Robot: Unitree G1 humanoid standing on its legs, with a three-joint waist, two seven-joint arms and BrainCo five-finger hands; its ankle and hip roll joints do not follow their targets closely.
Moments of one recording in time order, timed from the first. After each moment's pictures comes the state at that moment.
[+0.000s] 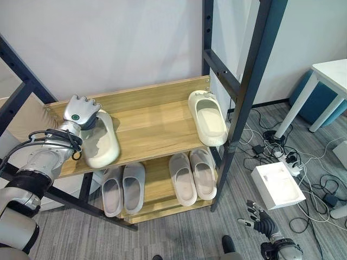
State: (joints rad) left arm -0.60 1.02 -0.49 0.58 0.96 0.00 0.43; right arm 0.25 -0.44 0.24 0.45 0.30 -0.21 0.00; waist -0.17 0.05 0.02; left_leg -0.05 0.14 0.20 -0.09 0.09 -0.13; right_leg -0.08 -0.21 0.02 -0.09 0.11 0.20
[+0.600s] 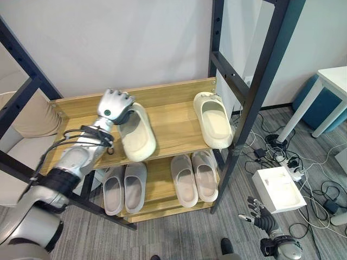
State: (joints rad) left arm -0.67 0.81 -0.53 0.39 0.95 -0.02 0.44; right arm 0.24 -0.42 0.22 0.45 0.32 -0.21 0.00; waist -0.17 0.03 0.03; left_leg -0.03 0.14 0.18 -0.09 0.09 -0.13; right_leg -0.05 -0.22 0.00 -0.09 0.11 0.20
